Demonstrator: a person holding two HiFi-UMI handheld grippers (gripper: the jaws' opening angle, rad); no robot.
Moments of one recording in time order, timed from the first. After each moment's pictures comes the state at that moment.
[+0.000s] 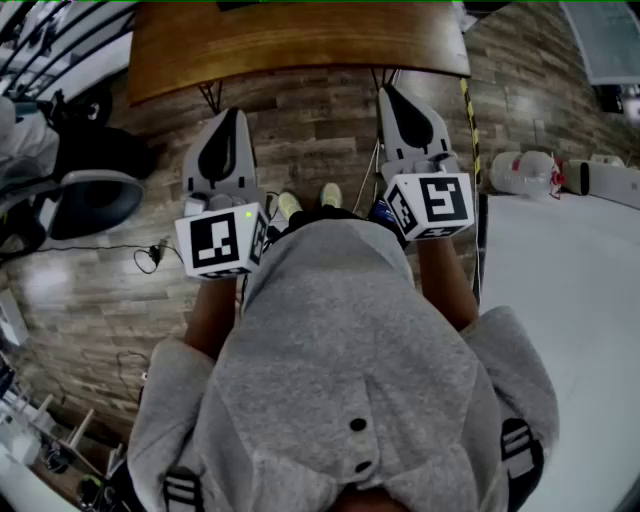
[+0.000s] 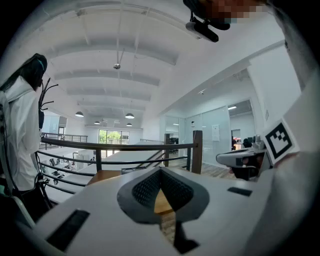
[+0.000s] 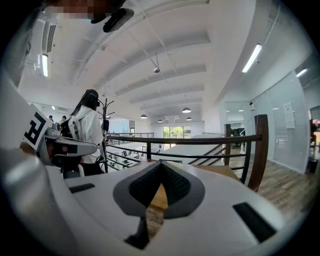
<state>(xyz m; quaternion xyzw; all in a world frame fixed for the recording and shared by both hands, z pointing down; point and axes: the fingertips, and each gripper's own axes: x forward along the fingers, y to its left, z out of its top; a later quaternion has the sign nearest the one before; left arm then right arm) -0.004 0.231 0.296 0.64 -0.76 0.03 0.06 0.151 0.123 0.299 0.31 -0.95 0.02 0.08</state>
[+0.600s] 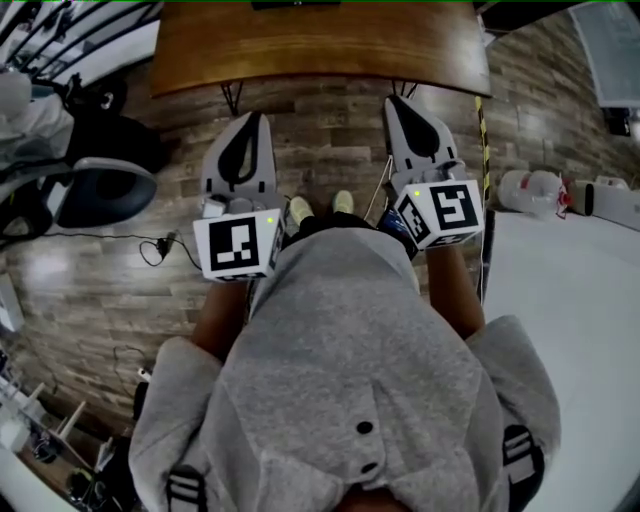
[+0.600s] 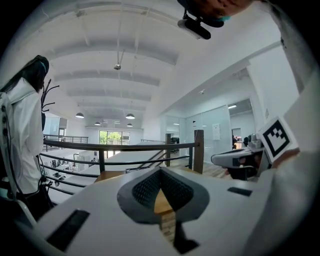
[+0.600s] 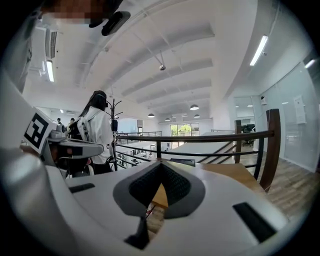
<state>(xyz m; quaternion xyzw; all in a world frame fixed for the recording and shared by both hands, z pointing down) -0.029 0.253 0.297 0.64 -0.76 0.02 0.07 0.104 0.154 0.304 0.27 -0.96 0.03 0.09</state>
